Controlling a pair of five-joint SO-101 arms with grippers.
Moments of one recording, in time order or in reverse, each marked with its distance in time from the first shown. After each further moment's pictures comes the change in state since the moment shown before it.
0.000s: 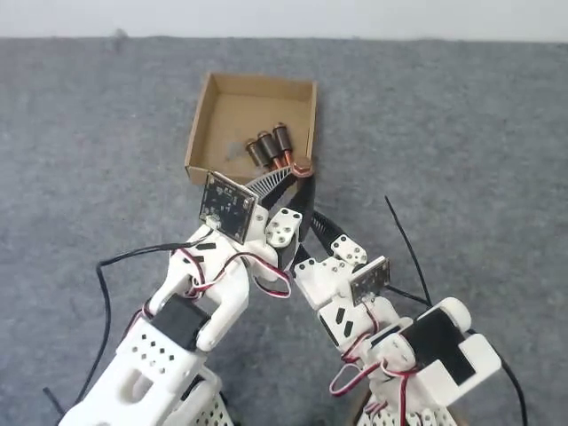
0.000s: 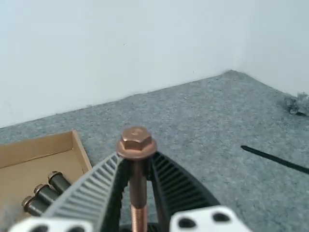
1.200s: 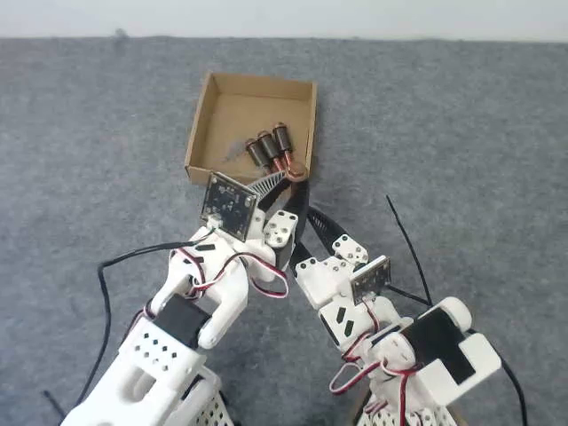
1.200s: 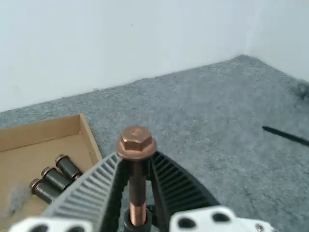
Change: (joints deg) left arm -1.4 0.0 3.0 -0.4 -0.4; right arm 0.4 0.1 0.0 0.1 0.0
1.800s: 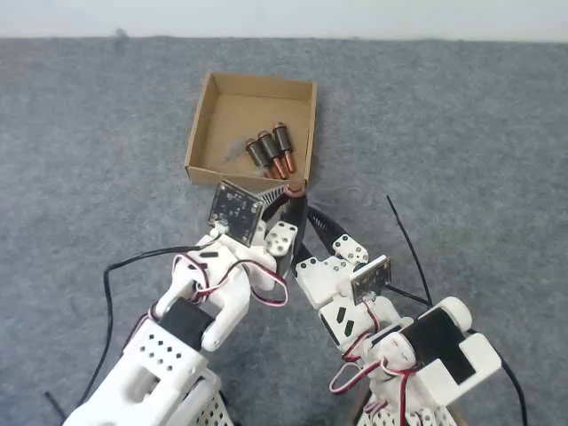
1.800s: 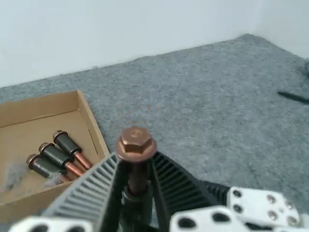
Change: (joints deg) left arm 0.0 -0.1 5.6 0.0 0.0; right arm 0.1 0.0 0.0 0.0 0.0
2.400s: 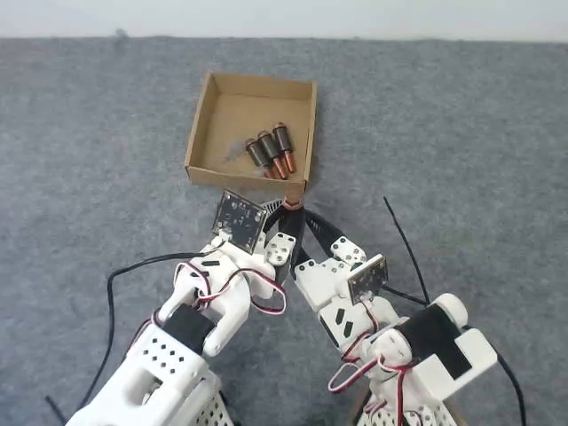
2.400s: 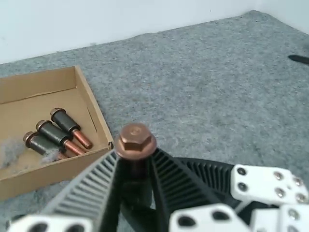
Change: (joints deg) left arm 0.2 -1.1 6.2 -1.6 -0.1; right arm -0.3 1.1 0.1 0.1 0.0
